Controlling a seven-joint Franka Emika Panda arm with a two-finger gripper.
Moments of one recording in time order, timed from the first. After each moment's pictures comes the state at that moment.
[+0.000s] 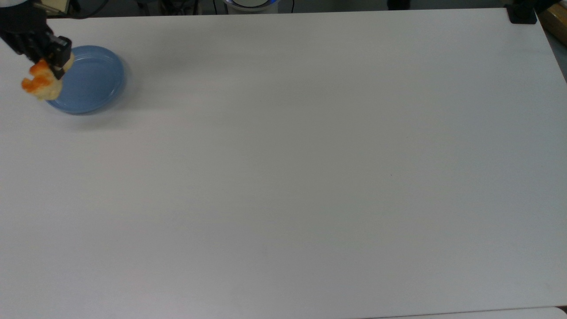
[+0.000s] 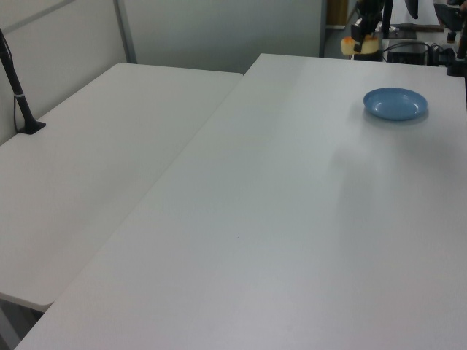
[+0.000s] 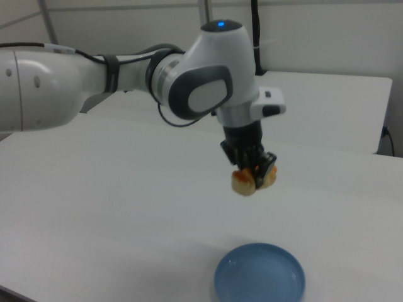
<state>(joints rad) -0.30 0.23 -0.22 -1.63 0.04 2.00 -0.25</state>
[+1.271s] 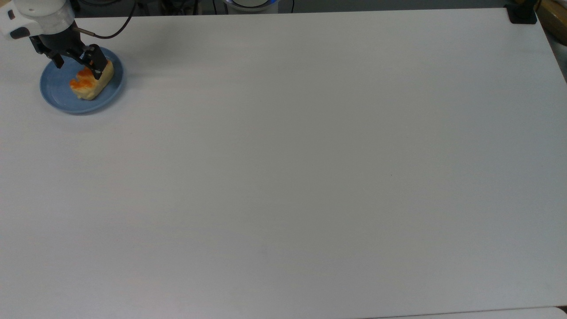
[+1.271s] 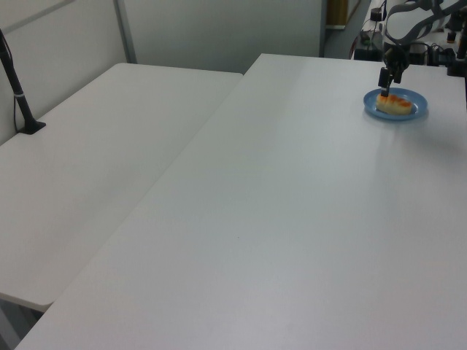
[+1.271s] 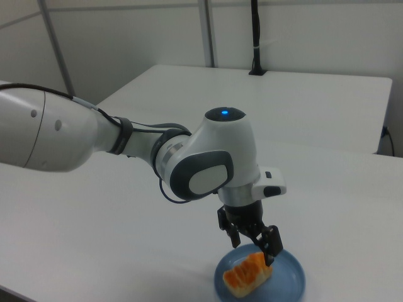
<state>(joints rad) -0.38 0.20 -0.23 -1.99 -0.06 2.26 -0.33</state>
